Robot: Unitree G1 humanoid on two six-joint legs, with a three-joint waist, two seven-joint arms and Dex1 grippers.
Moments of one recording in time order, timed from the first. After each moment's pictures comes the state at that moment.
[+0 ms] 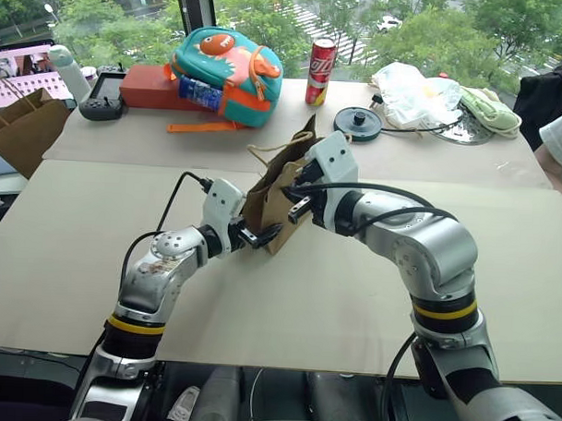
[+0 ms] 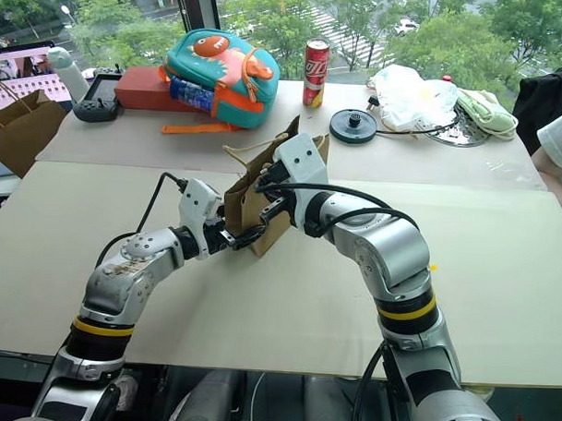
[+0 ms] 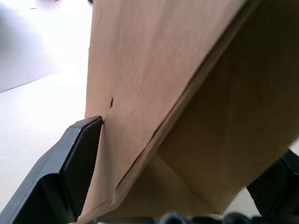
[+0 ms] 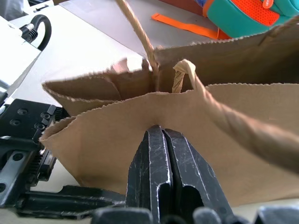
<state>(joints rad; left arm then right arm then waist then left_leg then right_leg) -0.40 0.33 -0.08 -0.14 -0.31 0.61 -0.54 -0.73 -0.29 0.18 -0.38 0.41 1.16 0.29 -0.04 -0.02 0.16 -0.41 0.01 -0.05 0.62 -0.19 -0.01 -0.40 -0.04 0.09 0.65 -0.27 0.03</state>
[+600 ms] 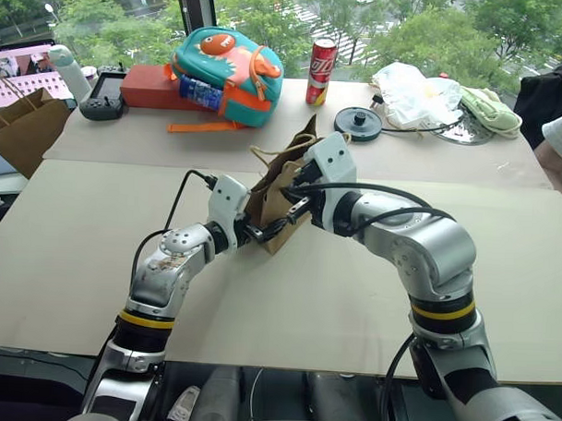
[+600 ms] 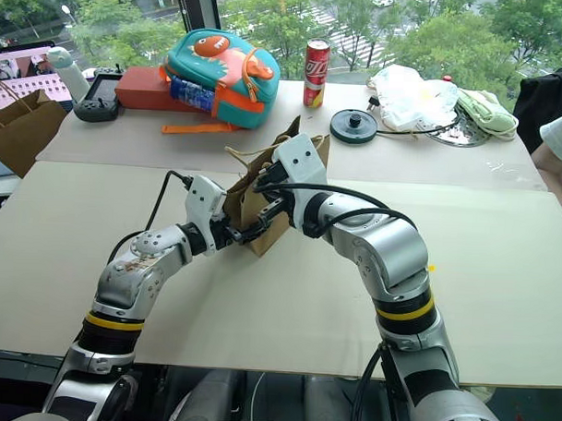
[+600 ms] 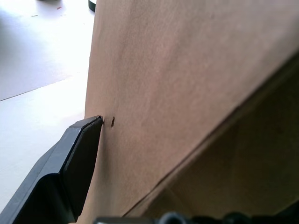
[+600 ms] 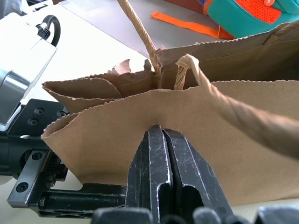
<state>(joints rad) -0.42 0.31 -0.08 -0.12 -0.30 0.59 -0.54 -0.73 -0.28 0.18 -0.39 0.41 1.17 0.28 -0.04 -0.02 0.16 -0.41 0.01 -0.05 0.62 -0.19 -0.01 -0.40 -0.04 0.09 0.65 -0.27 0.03</state>
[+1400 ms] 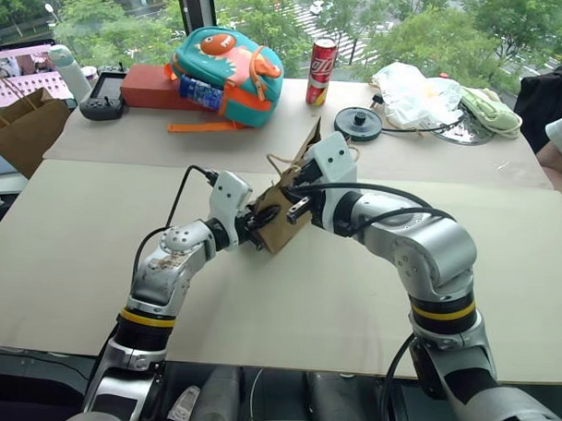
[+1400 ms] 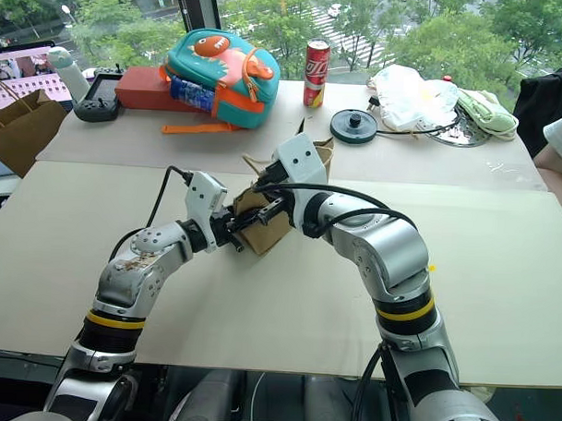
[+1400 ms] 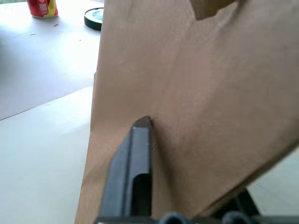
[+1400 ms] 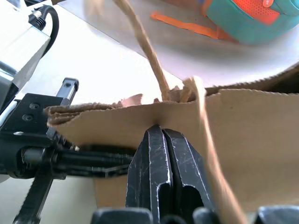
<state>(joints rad) -0.43 0.30 -0.08 -0.12 -0.30 0.54 -0.57 -0.73 -0.28 0.18 -0.39 0.41 1.17 0.28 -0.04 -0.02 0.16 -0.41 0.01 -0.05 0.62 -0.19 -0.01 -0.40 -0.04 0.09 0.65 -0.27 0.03</state>
